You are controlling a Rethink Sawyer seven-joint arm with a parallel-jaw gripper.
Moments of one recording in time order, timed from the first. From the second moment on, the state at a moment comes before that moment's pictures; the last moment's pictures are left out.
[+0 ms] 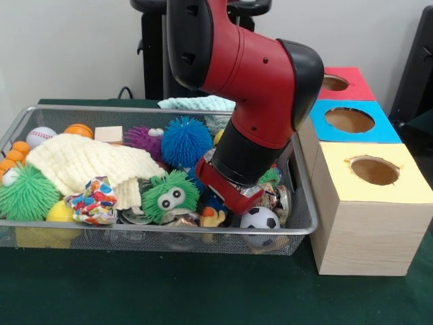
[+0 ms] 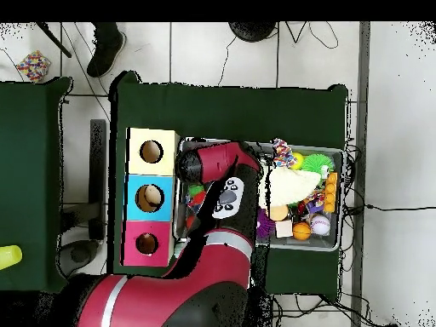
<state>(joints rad) 0.02 -0.18 -0.27 1.13 -0.23 0.60 2.67</state>
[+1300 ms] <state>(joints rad) 0.02 -0.20 -0.27 1.13 -0.19 0.65 2.67</state>
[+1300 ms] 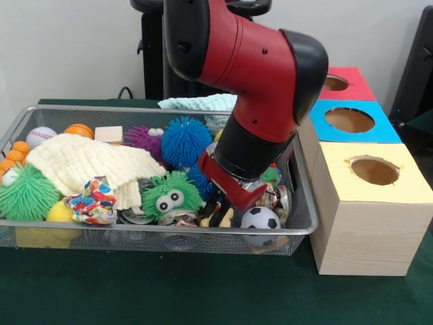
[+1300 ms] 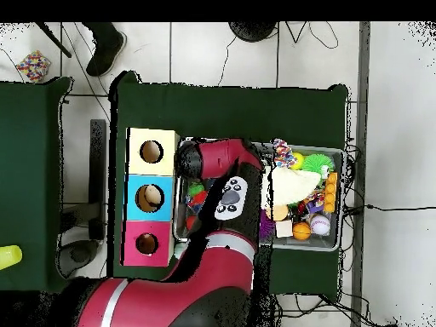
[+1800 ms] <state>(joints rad) 0.03 -0.32 -0.27 1.16 -0.17 0.77 2.67</state>
